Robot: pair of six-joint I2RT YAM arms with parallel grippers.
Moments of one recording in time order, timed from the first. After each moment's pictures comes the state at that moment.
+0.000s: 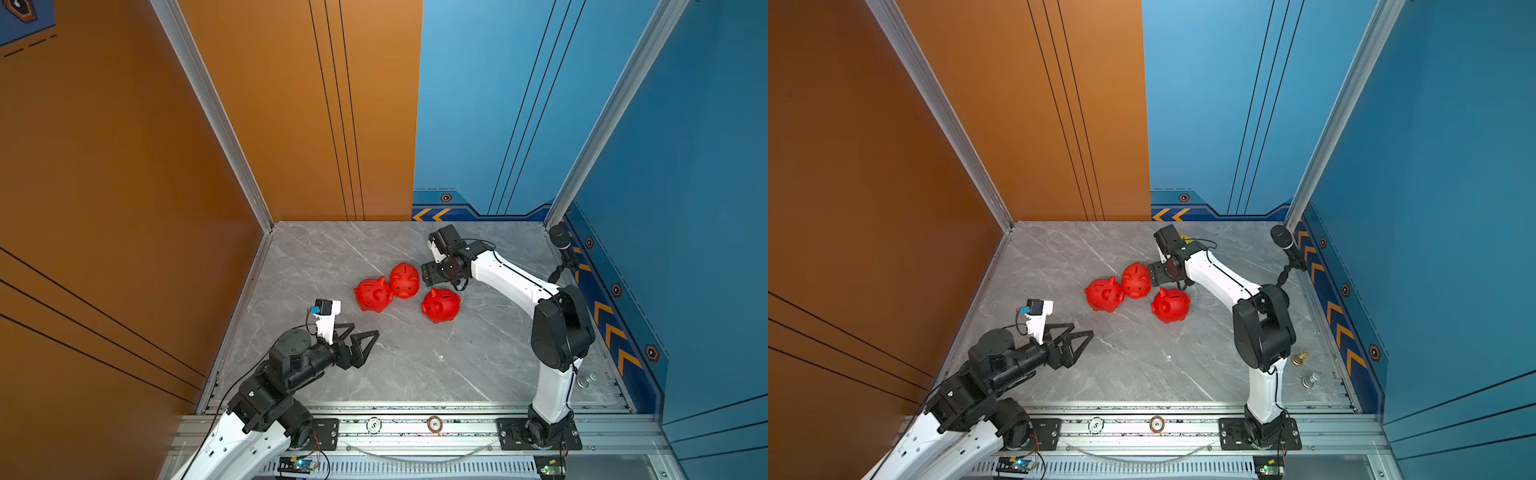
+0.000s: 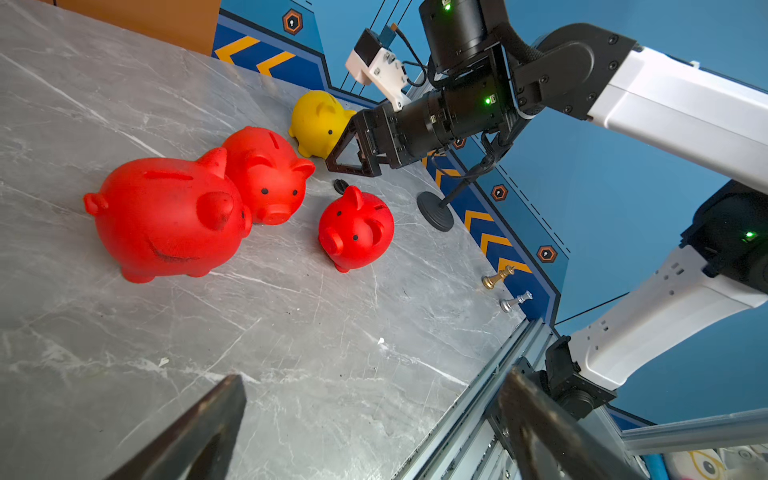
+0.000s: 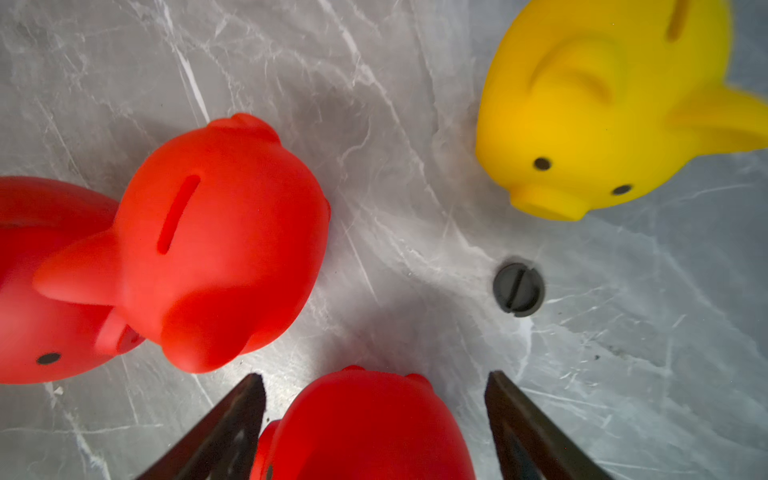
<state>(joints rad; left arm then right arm) -0.62 0.40 0.52 -0.42 0.18 -0.58 0.53 1.91 1.58 -0.74 0.02 0.21</state>
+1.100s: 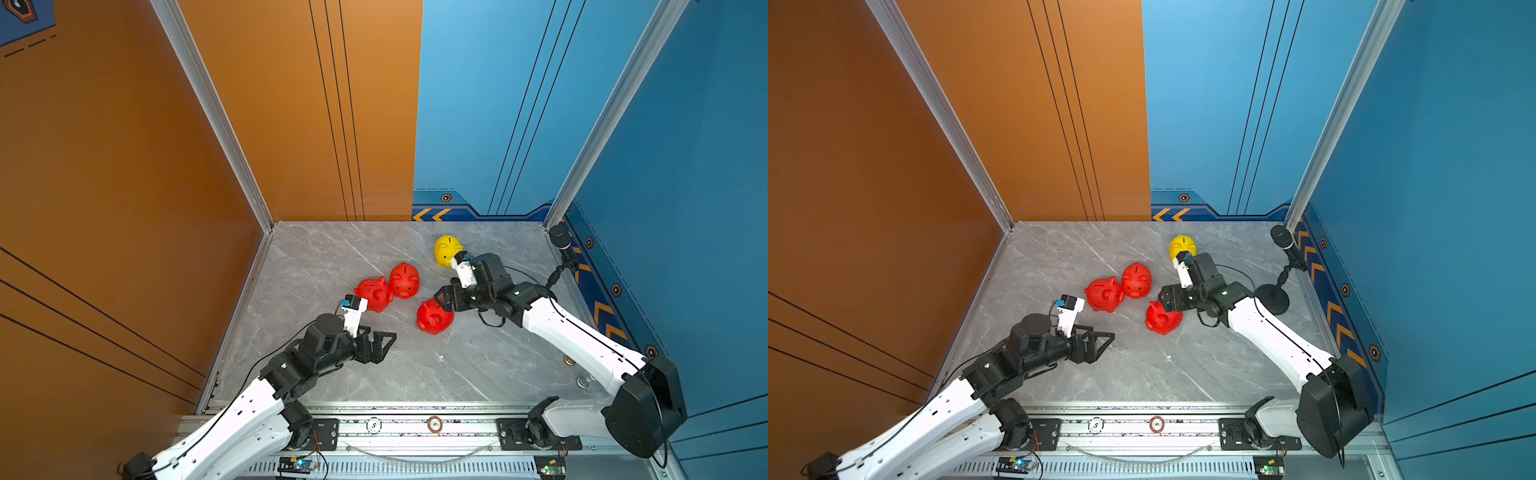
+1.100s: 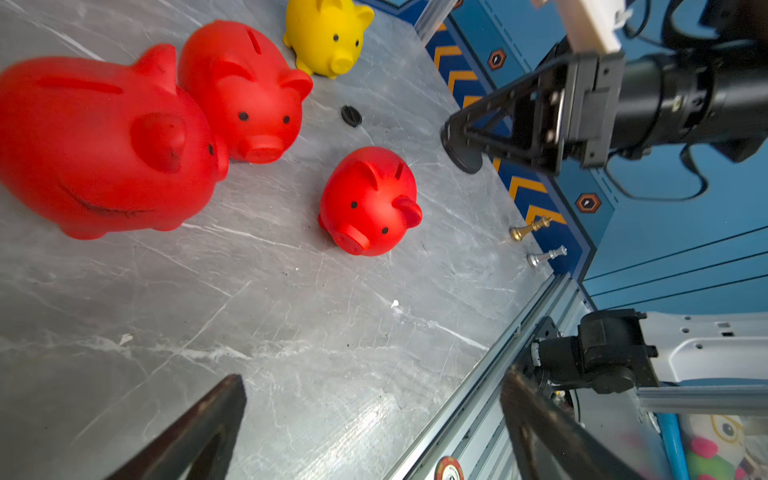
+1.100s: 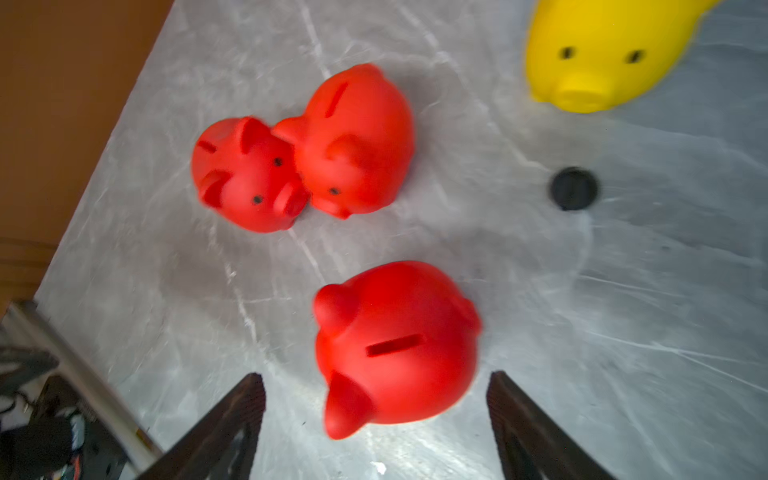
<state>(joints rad) -0.74 0.74 0.55 -0.32 0.16 -0.58 0.48 1.33 1.03 -0.52 -0.16 0.32</state>
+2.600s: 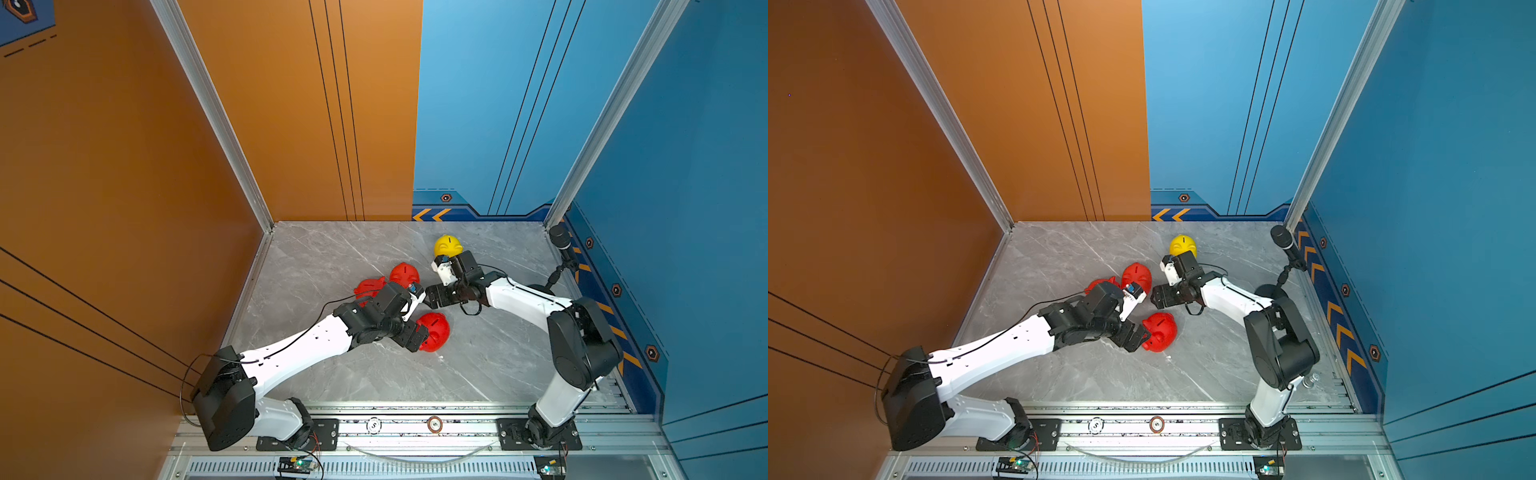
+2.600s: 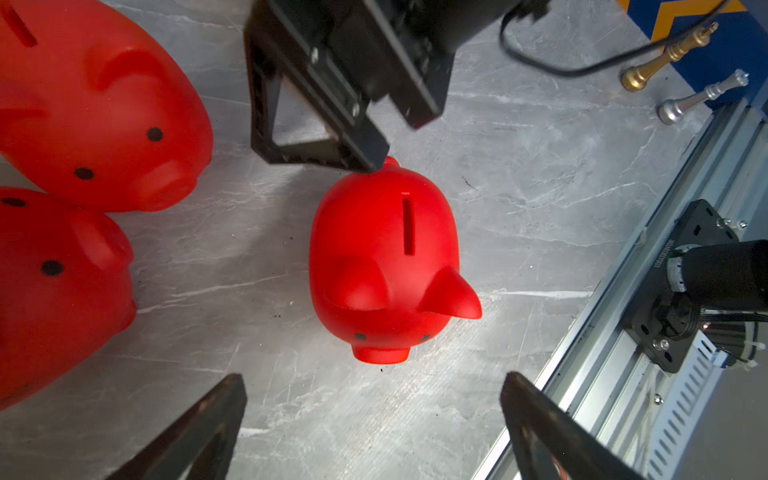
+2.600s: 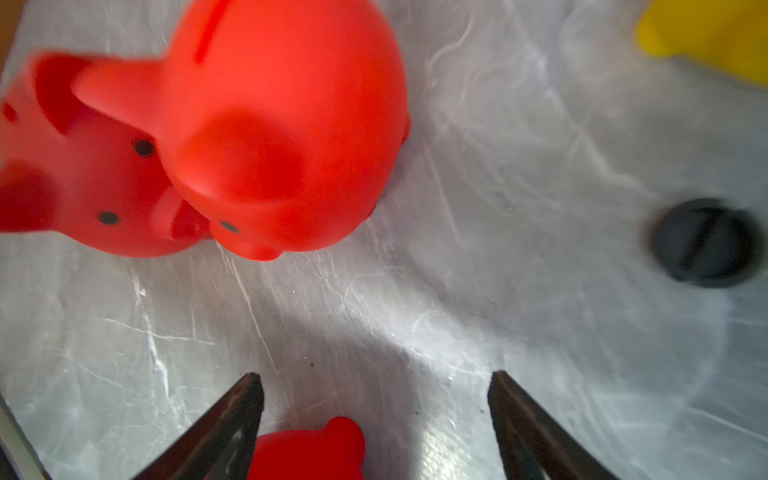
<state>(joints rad) -0.86 1.39 1.01 -0.50 0.09 -0.22 0.46 1.70 1.13 -0.35 -0.26 0.21</state>
